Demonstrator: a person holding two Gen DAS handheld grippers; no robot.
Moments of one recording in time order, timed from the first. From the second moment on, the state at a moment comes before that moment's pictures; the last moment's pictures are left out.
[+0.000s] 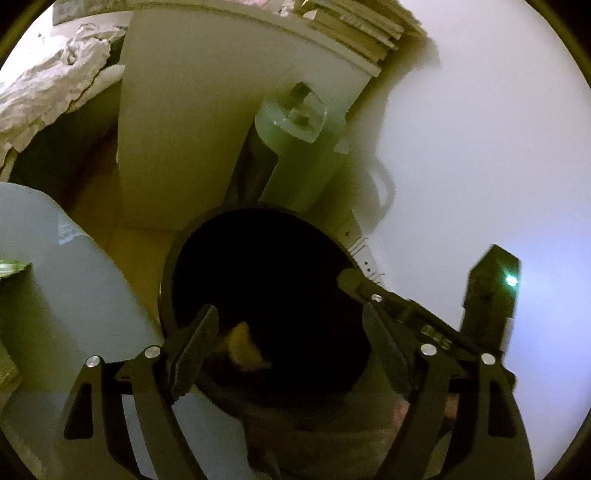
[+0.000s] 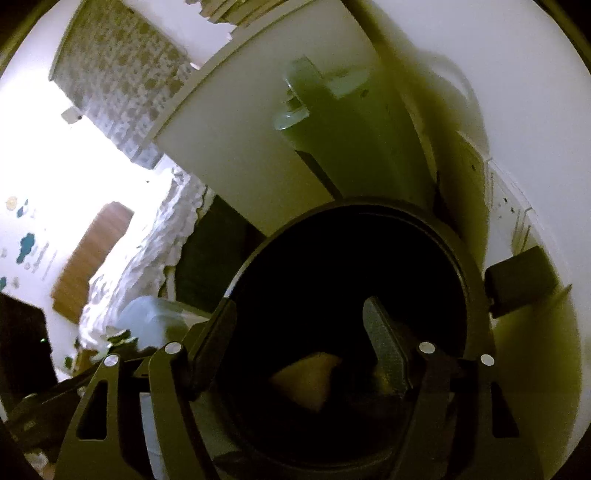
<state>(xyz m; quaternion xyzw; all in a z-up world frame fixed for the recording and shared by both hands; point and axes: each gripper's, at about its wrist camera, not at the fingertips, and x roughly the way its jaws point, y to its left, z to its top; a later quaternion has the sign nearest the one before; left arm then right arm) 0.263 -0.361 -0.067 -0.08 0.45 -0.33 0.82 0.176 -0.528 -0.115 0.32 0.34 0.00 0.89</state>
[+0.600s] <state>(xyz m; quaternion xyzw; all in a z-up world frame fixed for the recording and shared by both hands) 0.145 -0.130 -0.018 -0.04 0.37 -0.18 0.91 0.154 -0.295 -0.028 -0.02 0.26 0.34 0.90</state>
